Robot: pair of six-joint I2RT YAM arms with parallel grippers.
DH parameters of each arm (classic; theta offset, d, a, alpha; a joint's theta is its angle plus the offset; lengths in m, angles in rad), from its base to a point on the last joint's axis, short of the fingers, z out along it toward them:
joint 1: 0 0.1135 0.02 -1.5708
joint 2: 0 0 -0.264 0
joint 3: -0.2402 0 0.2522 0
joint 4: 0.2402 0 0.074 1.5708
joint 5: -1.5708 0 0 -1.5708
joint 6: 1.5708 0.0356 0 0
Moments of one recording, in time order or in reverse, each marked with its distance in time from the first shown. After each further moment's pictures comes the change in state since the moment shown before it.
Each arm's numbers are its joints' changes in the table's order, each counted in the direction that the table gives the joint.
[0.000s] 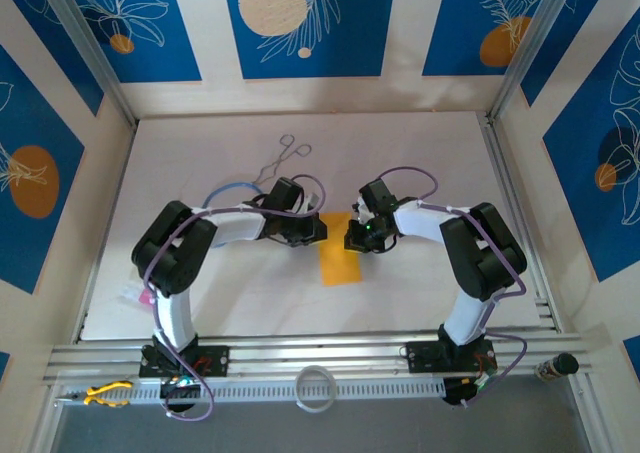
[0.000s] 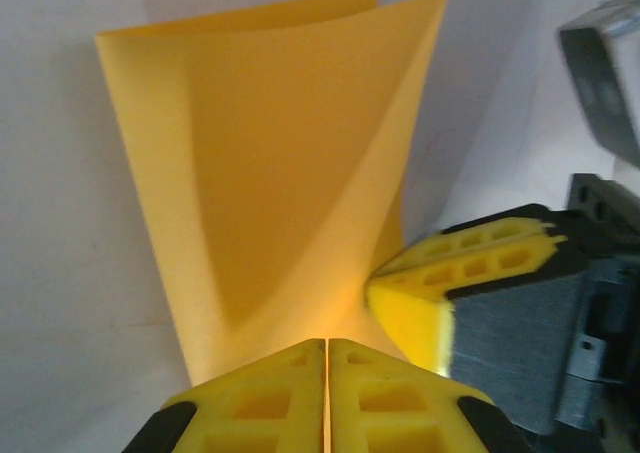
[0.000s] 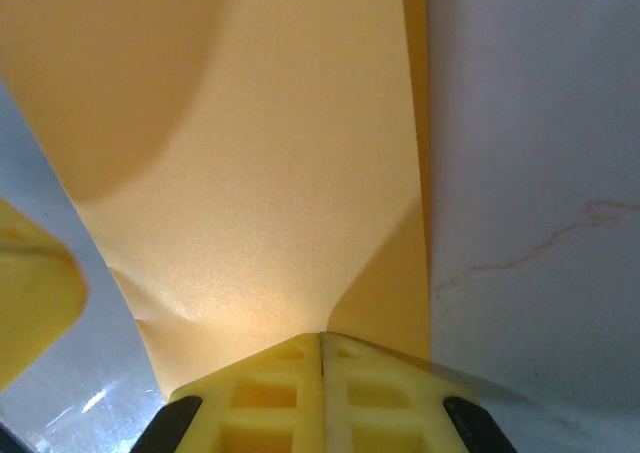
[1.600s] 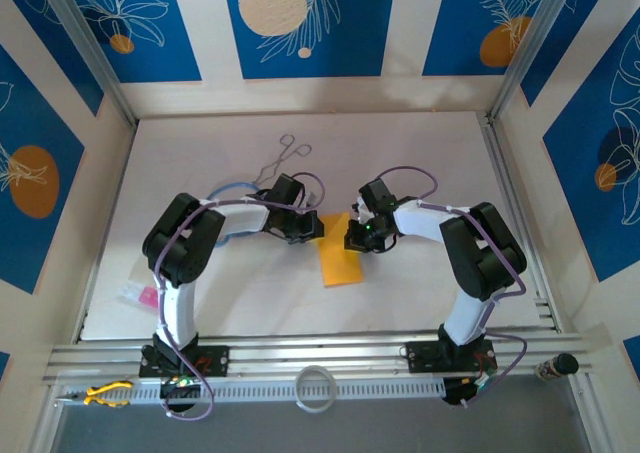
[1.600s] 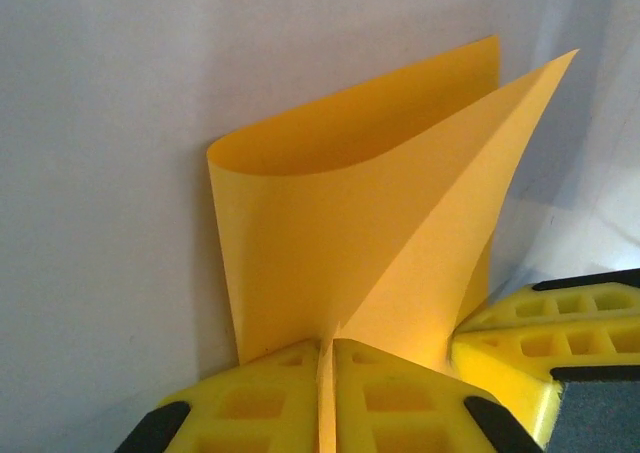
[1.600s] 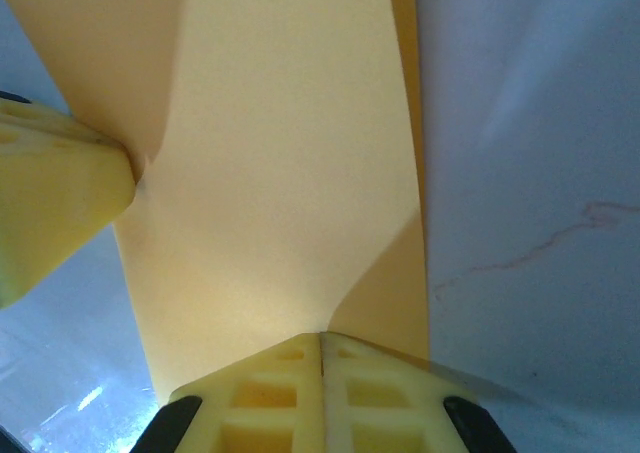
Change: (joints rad) left arm 0.042 0.084 -0.102 0.116 0.028 0.041; right arm 0.000 0.002 -0.004 0.008 -0.003 -0.011
